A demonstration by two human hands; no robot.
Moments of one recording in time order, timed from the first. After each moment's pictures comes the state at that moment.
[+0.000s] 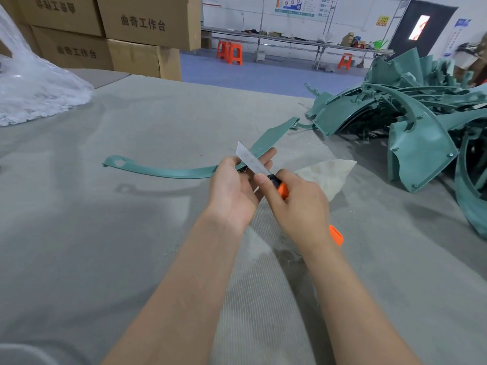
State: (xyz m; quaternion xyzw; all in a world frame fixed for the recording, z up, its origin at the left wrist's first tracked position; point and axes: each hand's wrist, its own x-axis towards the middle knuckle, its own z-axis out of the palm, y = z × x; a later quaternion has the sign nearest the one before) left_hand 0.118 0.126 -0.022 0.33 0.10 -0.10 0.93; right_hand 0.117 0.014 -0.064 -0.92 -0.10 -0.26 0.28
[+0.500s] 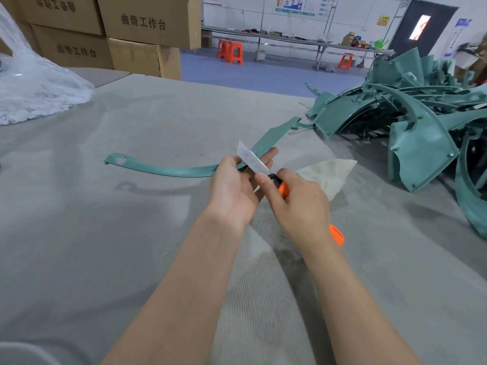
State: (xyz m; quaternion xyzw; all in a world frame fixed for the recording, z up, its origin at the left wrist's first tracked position) left_hand 0.119 0.127 -0.022 0.33 0.10 -0.10 0.93; right_hand 0.119 0.014 -0.067 -0.92 -0.10 -0.27 0.28
